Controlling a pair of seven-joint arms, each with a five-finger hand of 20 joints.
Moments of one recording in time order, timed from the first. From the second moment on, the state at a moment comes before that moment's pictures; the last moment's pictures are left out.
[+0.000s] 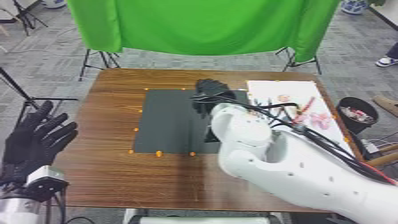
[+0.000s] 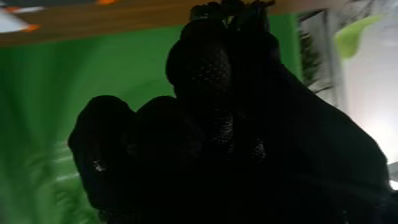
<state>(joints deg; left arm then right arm) 146.0 -46.6 -108.9 -132.4 21.2 20.3 26.5 -47.3 -60.5 23.9 -110.2 -113.1 -8.1 57.1</state>
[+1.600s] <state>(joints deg) 124.9 -51.4 -102.7 -127.5 29.4 13.1 10.0 -49.0 -77.4 19.7 -92.4 -100.5 -10.6 58.6</state>
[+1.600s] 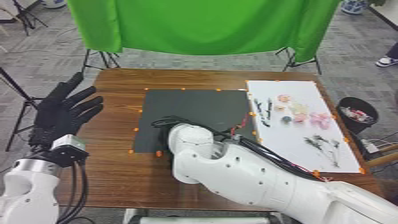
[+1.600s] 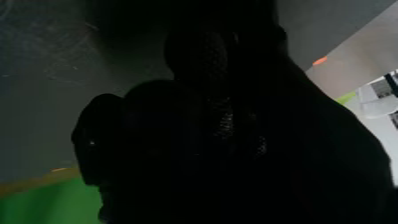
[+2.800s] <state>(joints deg) 148.9 -46.3 -108.0 -134.6 24.2 24.3 29.3 -57.1 -52.8 42.4 -124.8 -100.6 -11.5 61.2</state>
